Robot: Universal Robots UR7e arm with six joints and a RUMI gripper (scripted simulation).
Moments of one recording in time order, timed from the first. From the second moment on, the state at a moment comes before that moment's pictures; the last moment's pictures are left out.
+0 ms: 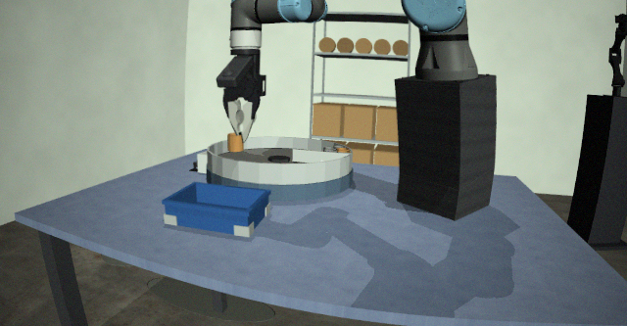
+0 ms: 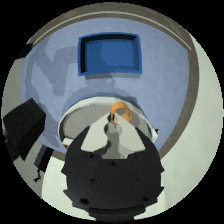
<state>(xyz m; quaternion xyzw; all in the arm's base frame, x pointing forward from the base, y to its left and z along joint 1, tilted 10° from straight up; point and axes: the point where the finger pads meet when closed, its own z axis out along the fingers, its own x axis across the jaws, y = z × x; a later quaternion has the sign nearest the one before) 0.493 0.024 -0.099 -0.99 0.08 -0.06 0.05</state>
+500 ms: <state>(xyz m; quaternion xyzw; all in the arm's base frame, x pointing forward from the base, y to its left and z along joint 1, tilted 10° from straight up) 0.497 0.064 -0.093 -0.97 -0.24 -0.07 0.03</state>
